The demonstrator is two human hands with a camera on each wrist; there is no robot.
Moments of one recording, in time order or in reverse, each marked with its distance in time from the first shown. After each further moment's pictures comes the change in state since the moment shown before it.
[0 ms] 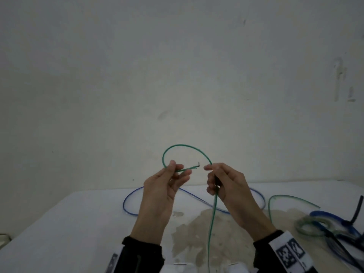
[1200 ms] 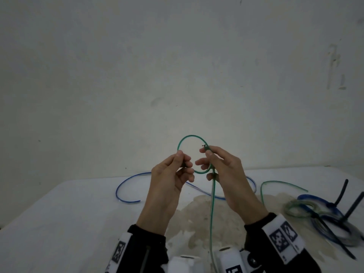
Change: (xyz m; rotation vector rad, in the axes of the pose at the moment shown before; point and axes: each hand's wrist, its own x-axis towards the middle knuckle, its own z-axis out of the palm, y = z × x) left_hand -0.007 -0.022 0.004 0.163 -0.149 -0.039; right_hand -0.005 -0.007 0.000 -0.258 0.097 -0.037
